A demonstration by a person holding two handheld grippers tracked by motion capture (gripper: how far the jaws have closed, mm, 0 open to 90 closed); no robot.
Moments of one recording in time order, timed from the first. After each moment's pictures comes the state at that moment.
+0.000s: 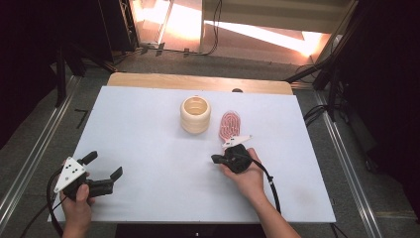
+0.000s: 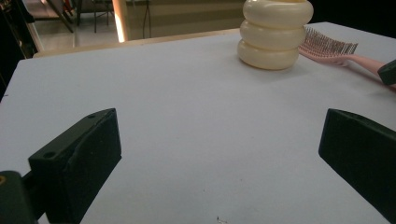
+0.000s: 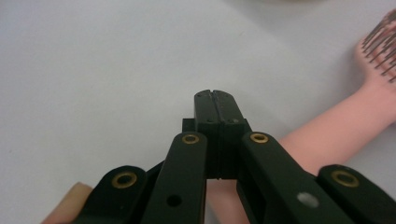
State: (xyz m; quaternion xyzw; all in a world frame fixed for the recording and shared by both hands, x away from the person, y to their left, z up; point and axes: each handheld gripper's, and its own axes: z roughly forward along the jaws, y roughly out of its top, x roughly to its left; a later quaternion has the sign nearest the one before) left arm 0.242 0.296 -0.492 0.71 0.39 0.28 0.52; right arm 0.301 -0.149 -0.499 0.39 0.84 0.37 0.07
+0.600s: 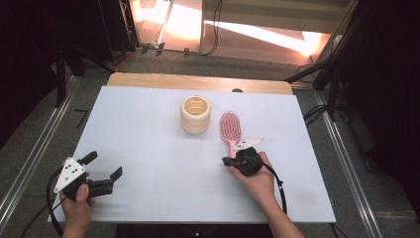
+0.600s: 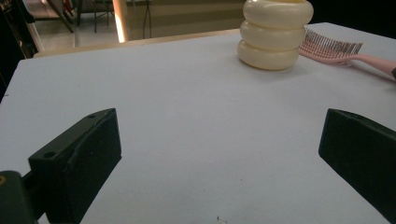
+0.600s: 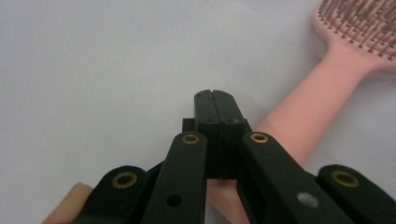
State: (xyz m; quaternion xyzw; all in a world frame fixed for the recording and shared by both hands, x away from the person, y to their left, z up) left arm 0.242 0.296 -0.492 0.71 0.39 0.28 0.52; right arm 0.292 -0.180 -0.503 0.41 0.84 0.35 0.08
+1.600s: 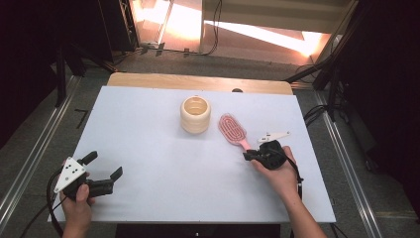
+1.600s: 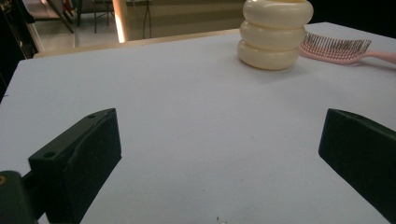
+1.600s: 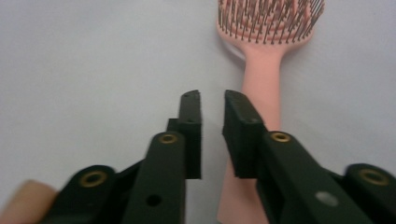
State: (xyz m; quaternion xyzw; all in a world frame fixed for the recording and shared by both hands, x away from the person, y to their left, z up) left arm 0.242 0.296 -0.492 0.71 0.39 0.28 0.52; right arm 0.299 -0.242 -0.486 0.45 0.82 0.33 0.10
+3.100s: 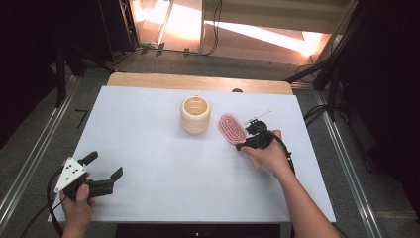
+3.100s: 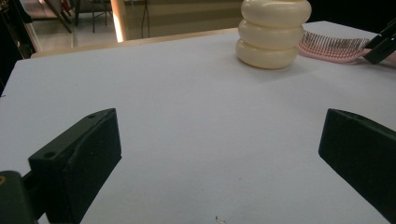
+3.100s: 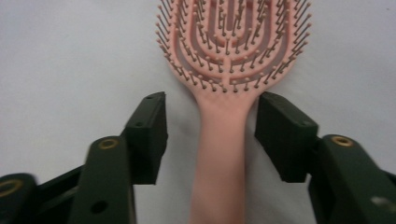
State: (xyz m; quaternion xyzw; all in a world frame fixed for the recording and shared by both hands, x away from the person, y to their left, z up) left arm 0.242 0.296 -0.492 0.71 0.39 0.27 0.52; right arm 0.371 -0.222 -0.489 0.51 0.83 0.22 0.04
